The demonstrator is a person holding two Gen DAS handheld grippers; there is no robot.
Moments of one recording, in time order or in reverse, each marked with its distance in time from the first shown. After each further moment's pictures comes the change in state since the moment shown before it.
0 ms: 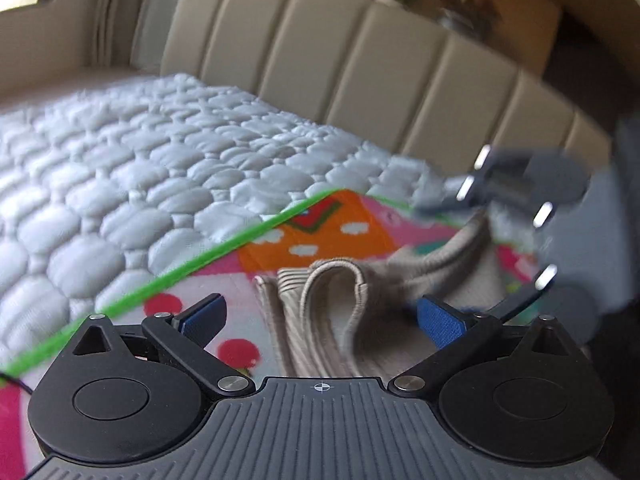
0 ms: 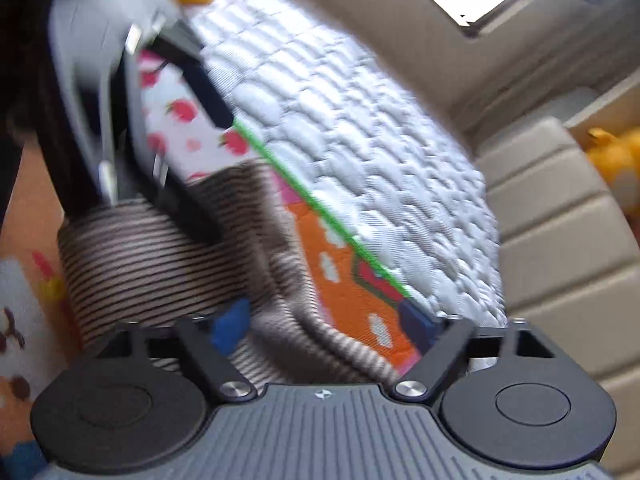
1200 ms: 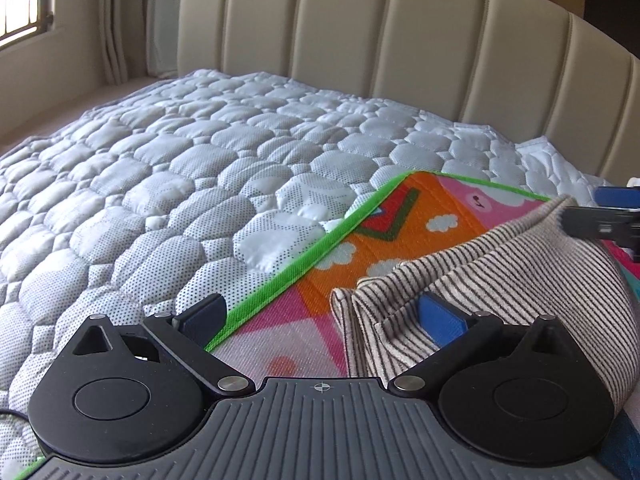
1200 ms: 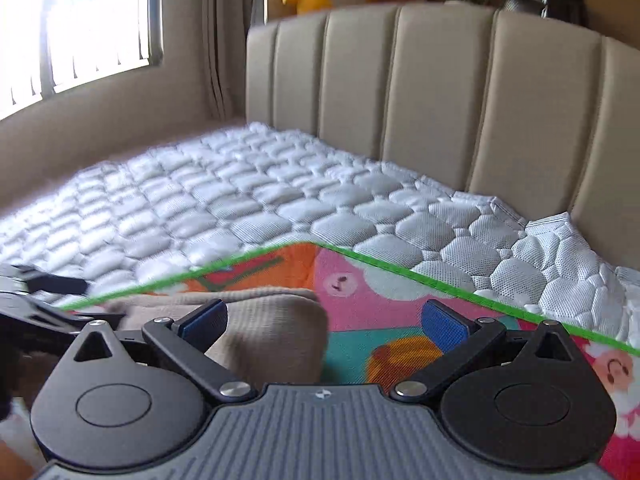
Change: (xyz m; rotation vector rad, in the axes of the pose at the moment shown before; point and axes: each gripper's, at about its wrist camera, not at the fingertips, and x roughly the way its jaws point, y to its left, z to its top) left arm 0.083 0.028 0.022 0.034 0.083 0.097; right arm -0.025 -0.048 -0.107 1.030 -0.101 -0.222
